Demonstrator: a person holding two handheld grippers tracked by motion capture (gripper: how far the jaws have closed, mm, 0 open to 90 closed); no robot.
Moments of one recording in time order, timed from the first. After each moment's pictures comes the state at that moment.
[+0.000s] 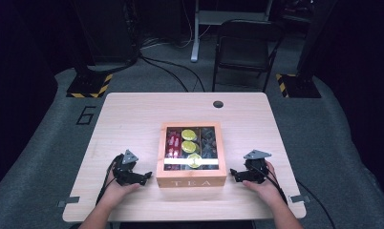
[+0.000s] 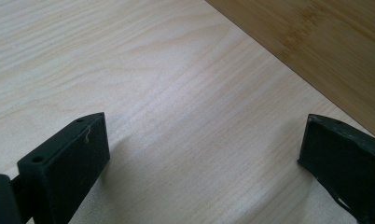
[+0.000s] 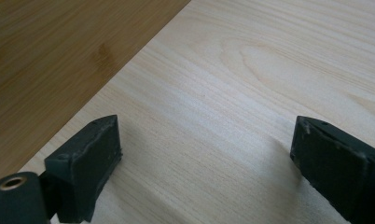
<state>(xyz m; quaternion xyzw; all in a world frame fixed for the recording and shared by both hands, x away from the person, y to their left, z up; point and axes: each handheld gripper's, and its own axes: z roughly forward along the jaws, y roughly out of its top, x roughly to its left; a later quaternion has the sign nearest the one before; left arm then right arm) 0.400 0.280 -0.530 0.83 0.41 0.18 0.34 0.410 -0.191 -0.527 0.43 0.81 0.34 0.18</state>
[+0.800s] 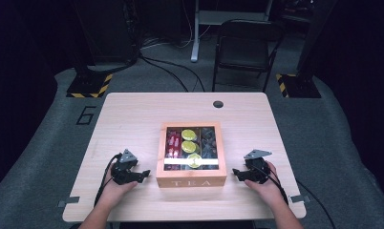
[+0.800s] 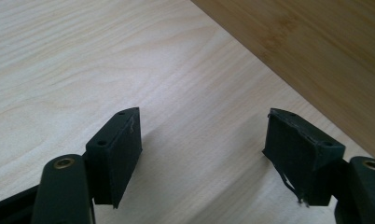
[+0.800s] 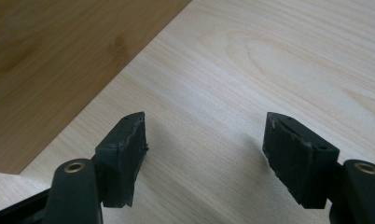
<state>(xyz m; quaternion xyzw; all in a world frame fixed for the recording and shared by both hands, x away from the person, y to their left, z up) 0.397 0.283 -0.518 0.83 0.41 0.15 0.35 0.405 -0.192 -0.514 0.43 0.82 0.33 0.17</state>
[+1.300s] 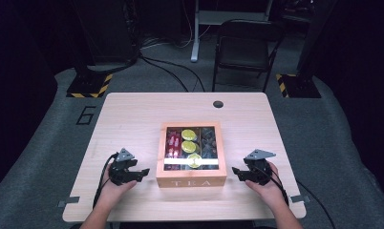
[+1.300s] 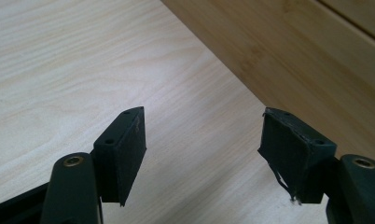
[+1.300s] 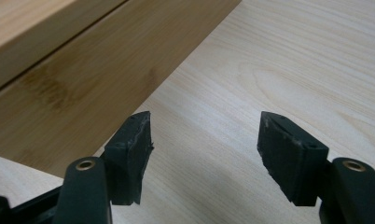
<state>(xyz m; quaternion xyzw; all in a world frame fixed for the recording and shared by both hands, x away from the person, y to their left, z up) 0.384 0.281 -0.497 0.81 0.43 0.15 0.37 0.392 -0.191 -0.496 0.41 0.82 0.36 0.18</state>
